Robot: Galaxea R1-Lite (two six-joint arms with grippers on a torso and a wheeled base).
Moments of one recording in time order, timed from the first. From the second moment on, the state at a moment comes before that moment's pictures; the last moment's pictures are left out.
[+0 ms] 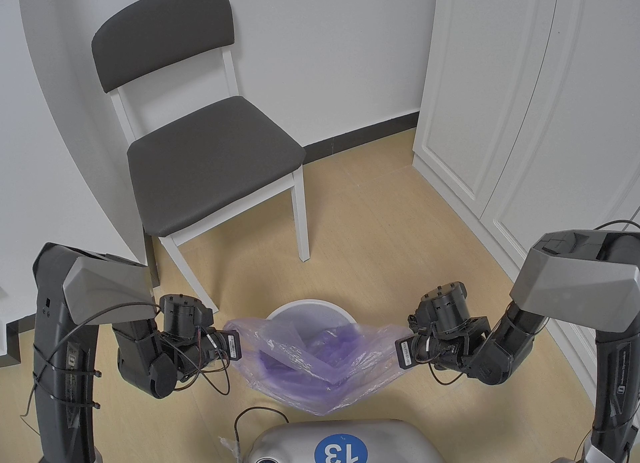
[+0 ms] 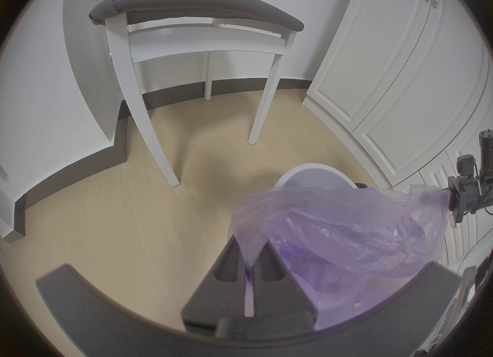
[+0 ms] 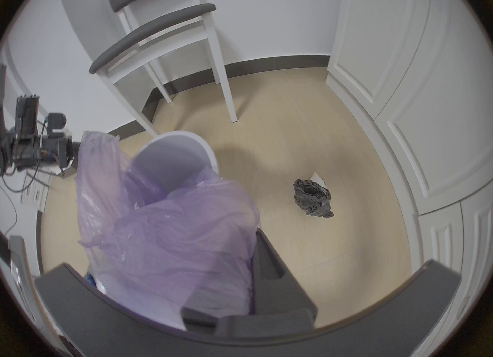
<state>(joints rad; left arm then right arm) -0.27 2.42 -0.59 -1.20 -0.04 -0.19 0.55 2.30 -0.75 -0.77 -0.17 0.17</state>
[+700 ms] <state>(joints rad) -0.29 2.43 -0.54 -1.24 -0.04 -0.19 0.58 2.31 -0.71 -0.75 -0.18 0.10</state>
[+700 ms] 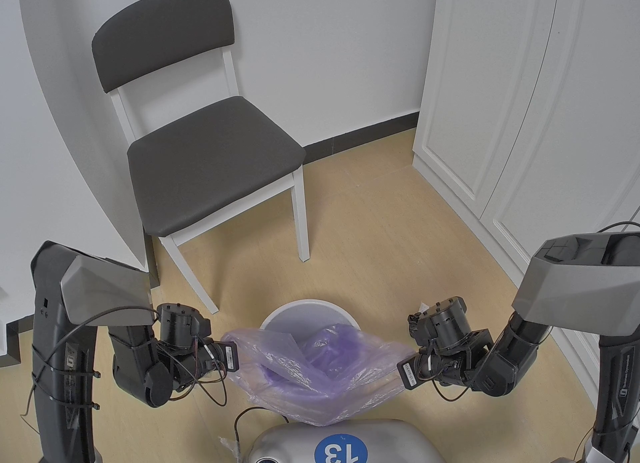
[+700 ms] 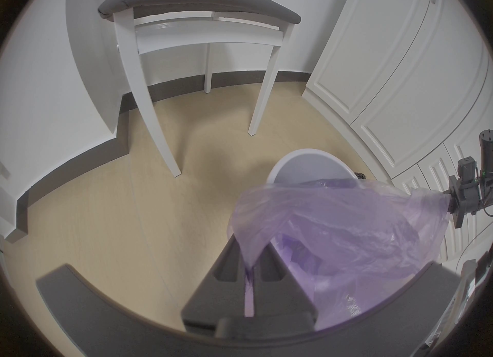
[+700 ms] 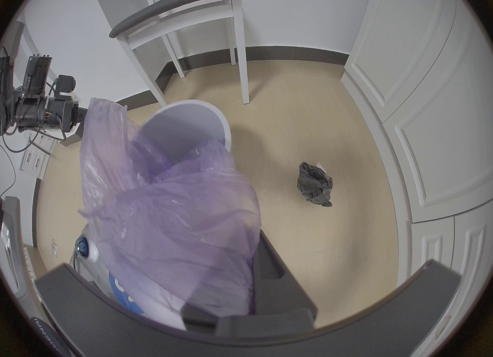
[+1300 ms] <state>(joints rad) -0.32 2.56 -0.79 -1.25 -0.04 -0.20 0.52 2.47 -0.82 -0.89 -0.21 0.15</state>
